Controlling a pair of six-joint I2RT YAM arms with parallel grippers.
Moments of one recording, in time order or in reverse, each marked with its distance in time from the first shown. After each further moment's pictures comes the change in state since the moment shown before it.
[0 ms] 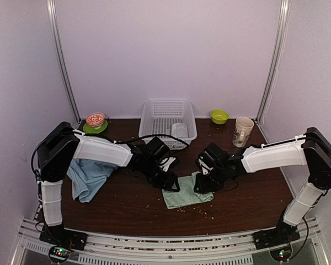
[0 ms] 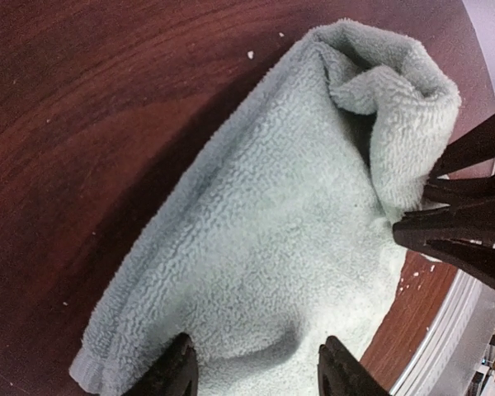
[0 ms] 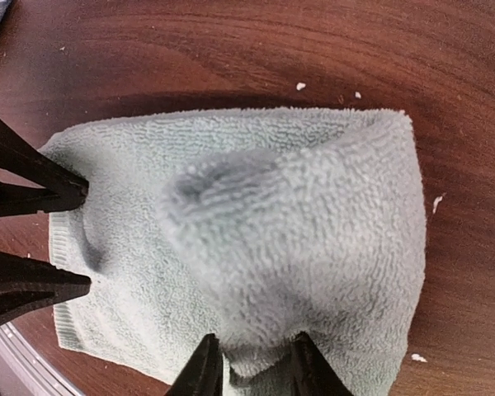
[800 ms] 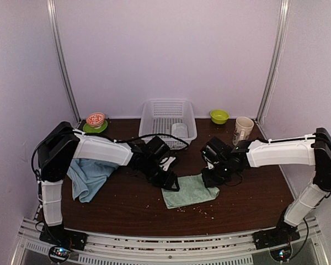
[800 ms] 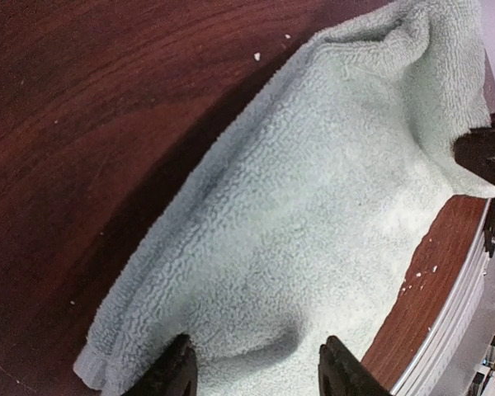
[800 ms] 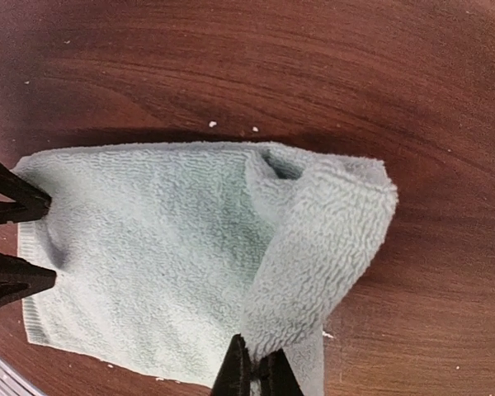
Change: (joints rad) left arm 0.004 0.003 0.019 -0.029 -0.007 0.006; right arm -0.006 -0.059 0.066 -0.186 0.193 -0.051
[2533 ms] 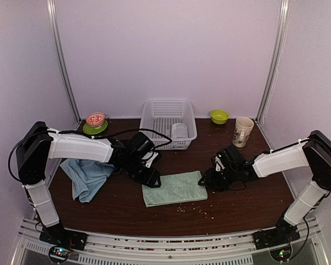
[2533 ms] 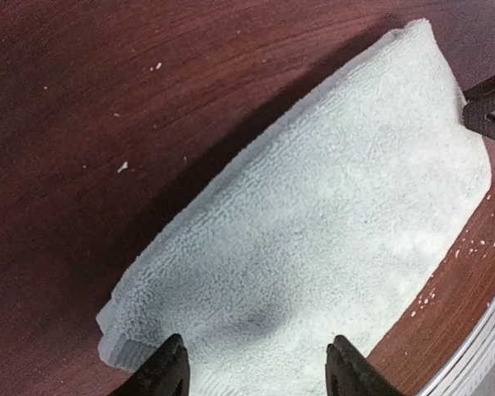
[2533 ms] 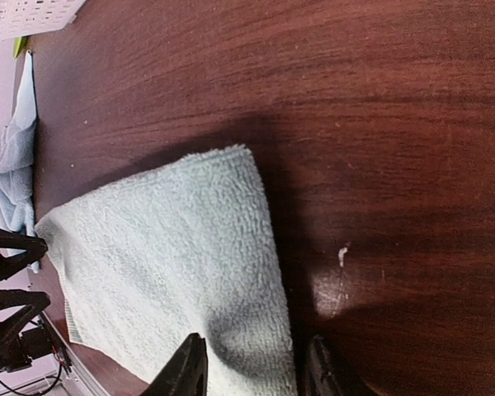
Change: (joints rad) left arm 0.051 -0.219 -0.156 -0.121 -0.210 0.060; right arm -0.162 0.004 -0.305 0.560 -0.336 0.284
